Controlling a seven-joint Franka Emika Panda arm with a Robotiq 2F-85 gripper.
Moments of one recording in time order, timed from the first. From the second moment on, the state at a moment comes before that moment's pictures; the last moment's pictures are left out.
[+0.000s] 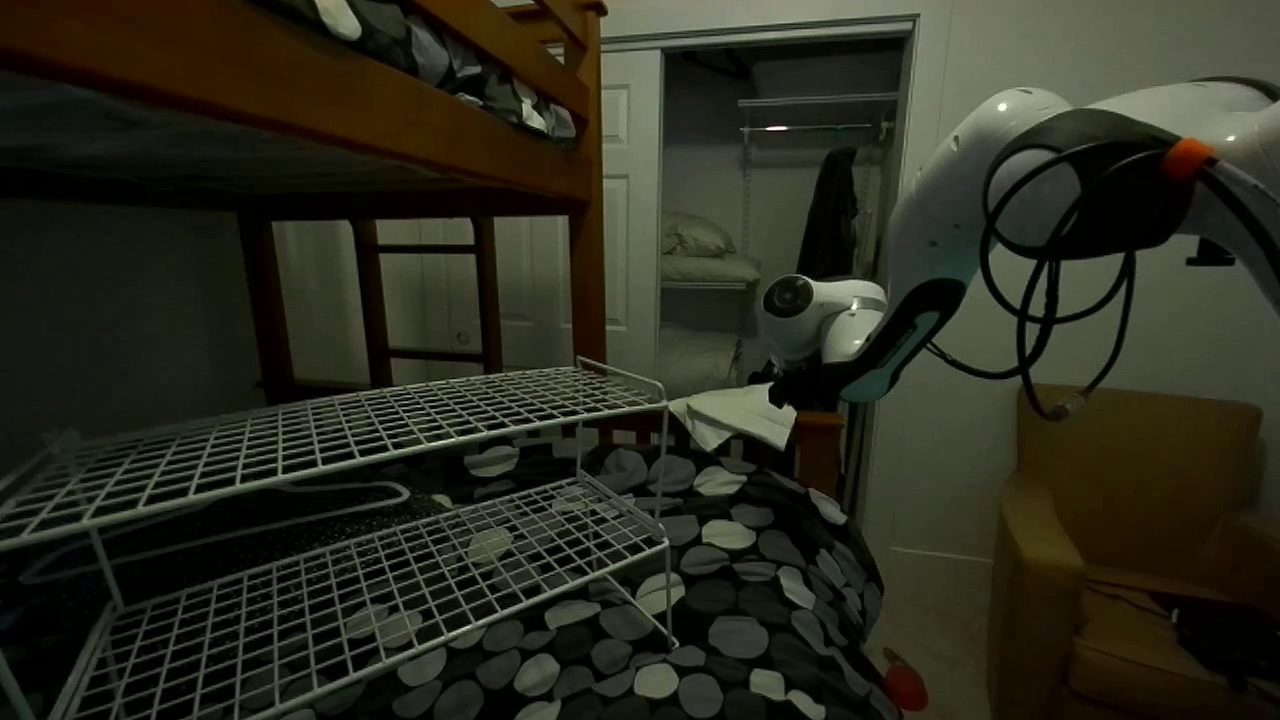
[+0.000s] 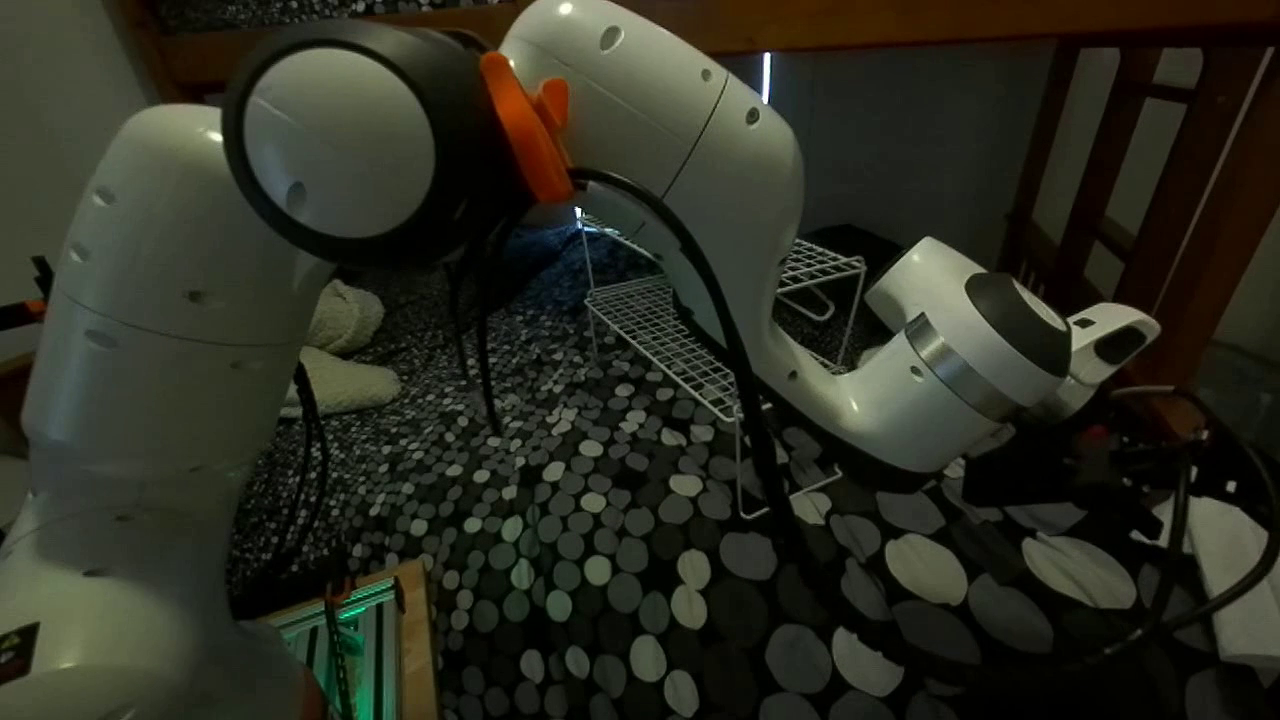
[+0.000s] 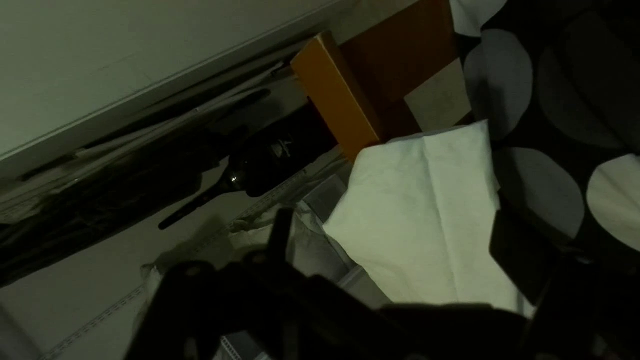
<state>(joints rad) 0.14 0.55 -0.46 -1.68 -1.17 2.75 0.63</state>
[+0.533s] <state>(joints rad) 0.16 0.60 -0.46 -1.62 -1.21 2.75 0.64</state>
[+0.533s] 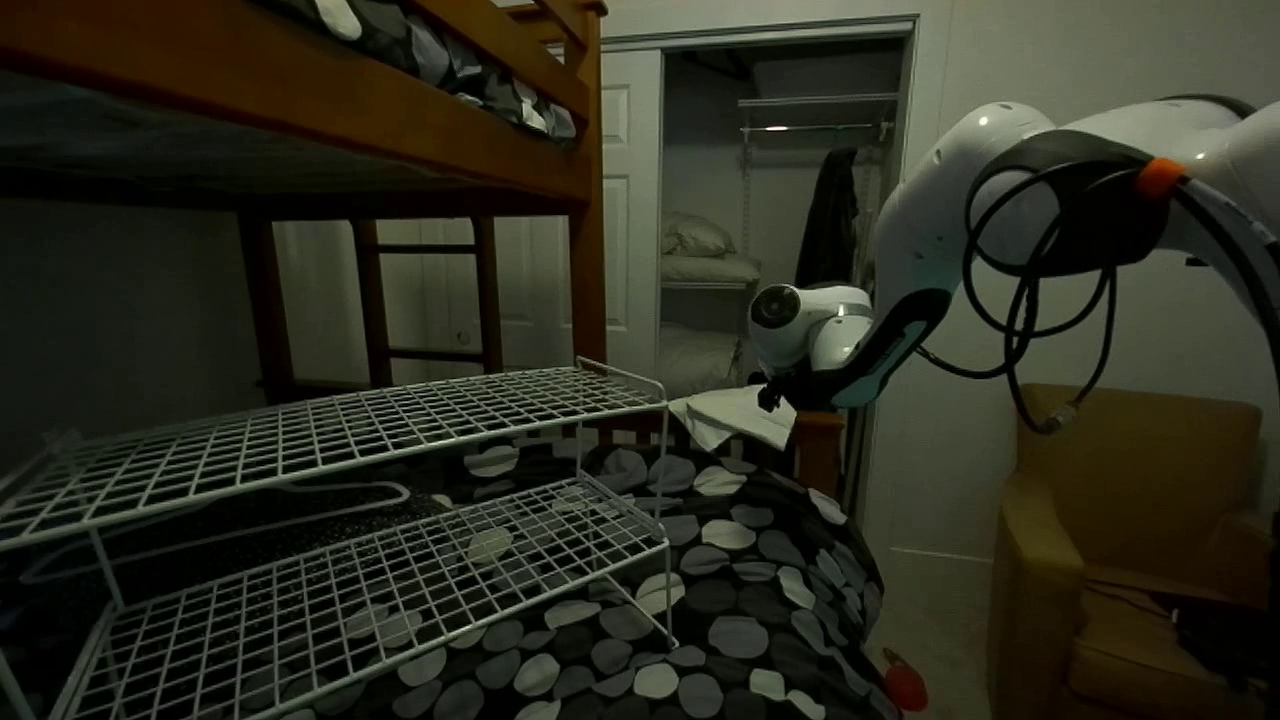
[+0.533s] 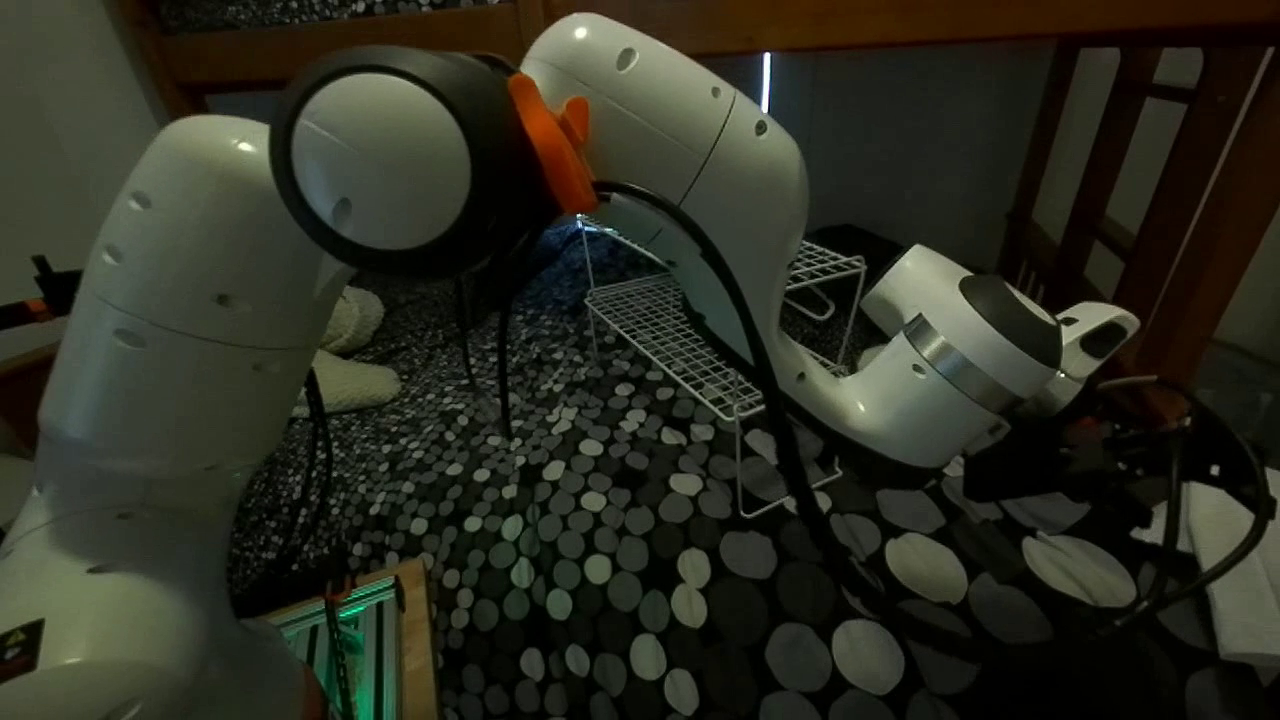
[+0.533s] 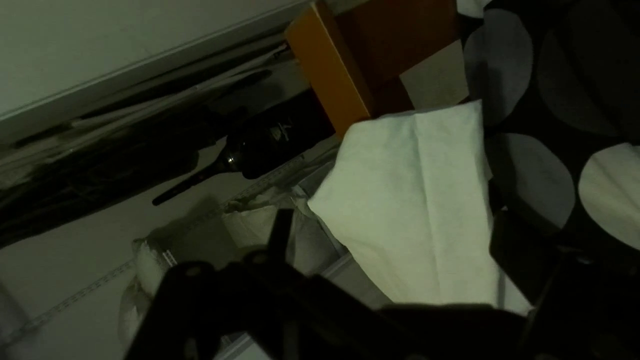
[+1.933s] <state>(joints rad) 0.07 1.19 -0.49 -0.97 -1.26 2.75 0.69</state>
